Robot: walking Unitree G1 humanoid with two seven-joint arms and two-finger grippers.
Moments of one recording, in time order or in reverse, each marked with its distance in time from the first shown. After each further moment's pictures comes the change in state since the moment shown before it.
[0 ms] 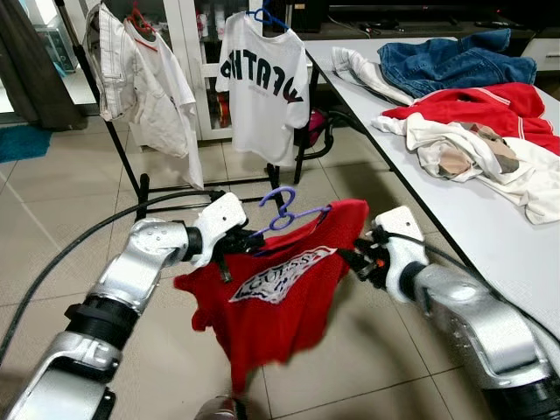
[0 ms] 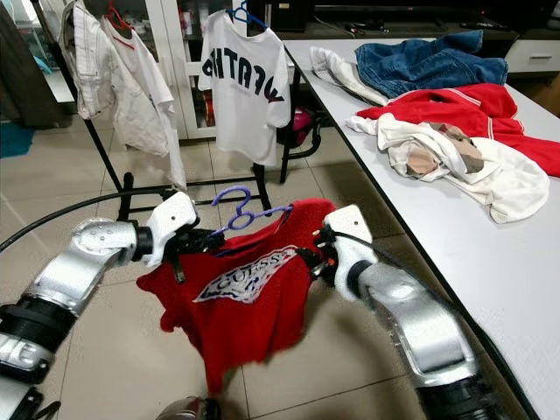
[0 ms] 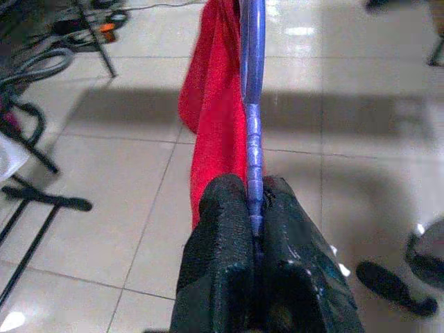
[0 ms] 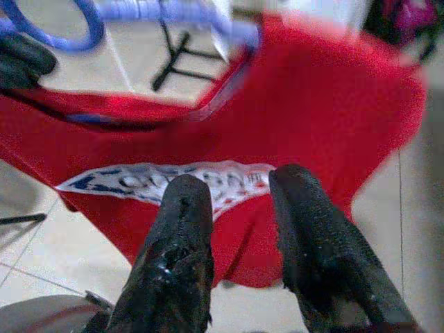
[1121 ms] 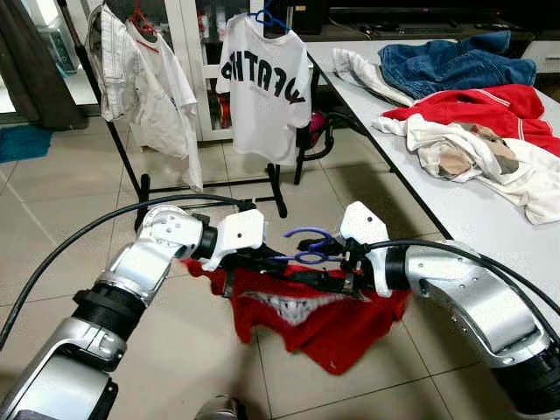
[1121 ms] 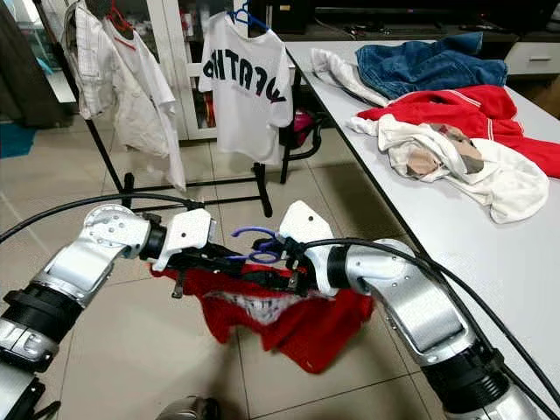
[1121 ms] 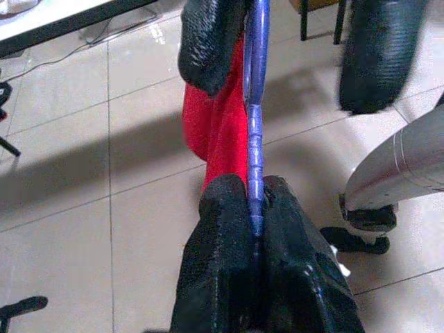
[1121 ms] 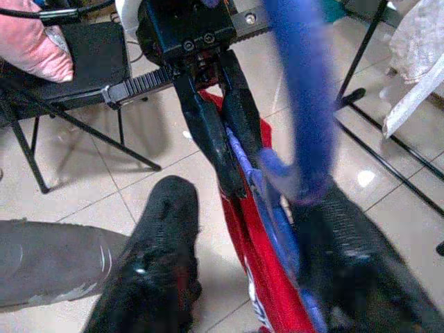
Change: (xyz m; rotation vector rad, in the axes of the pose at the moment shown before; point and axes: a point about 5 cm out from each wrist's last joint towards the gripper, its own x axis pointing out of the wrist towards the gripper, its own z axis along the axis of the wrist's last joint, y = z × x) left arm 0.013 -0.019 0.029 0.250 -0.052 -0.342; right arm 0.004 0.037 0.035 -0.316 -0.122 0.568
